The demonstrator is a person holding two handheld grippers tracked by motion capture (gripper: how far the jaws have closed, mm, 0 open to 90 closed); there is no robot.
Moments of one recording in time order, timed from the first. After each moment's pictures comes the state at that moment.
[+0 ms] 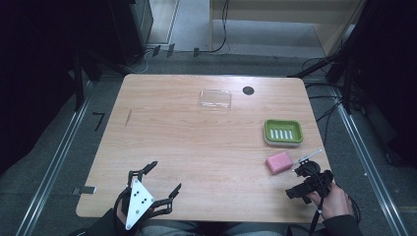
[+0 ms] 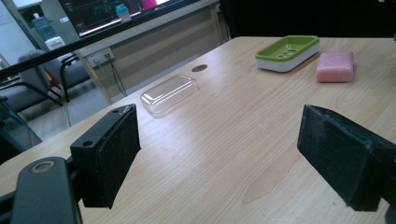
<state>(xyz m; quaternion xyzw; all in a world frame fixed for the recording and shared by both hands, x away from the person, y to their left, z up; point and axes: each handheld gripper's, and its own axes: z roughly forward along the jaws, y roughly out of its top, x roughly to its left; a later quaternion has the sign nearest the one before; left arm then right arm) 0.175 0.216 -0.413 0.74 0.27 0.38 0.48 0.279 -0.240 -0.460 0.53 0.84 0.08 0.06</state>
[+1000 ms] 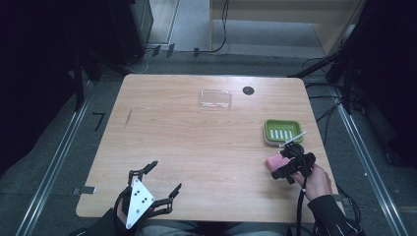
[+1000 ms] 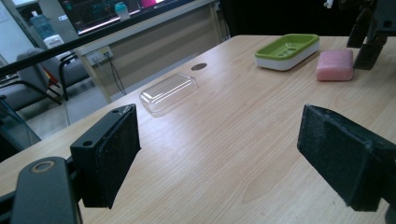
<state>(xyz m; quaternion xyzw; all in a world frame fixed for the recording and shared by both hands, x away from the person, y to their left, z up) 0.176 0.216 -0.413 0.75 0.27 0.38 0.48 0.331 -0.209 -0.458 0.53 0.84 0.11 0.05</state>
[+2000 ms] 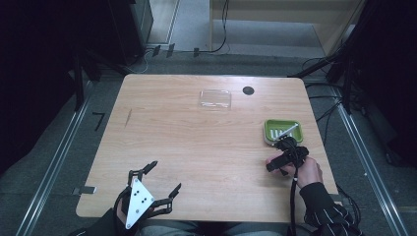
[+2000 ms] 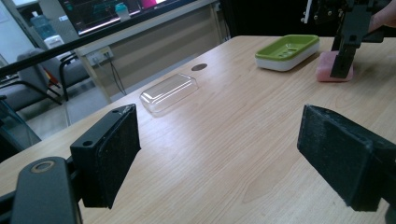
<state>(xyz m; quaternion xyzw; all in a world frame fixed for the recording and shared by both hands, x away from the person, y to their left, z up) 0.175 0.217 -0.413 0.74 0.27 0.38 0.48 0.362 -0.199 -0.472 0.54 0.84 0.09 0.03</state>
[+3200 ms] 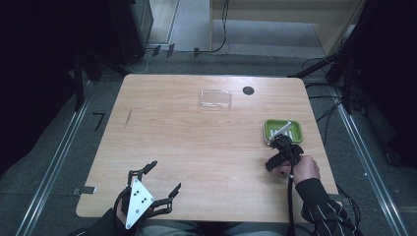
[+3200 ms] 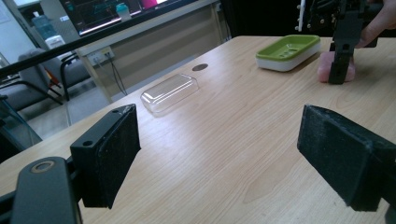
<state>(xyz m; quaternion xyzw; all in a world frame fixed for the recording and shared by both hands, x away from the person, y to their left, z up) 0.175 0.217 -0.413 0.74 0.27 0.38 0.48 0.371 -0.188 -0.474 0.53 0.85 0.05 0.03</state>
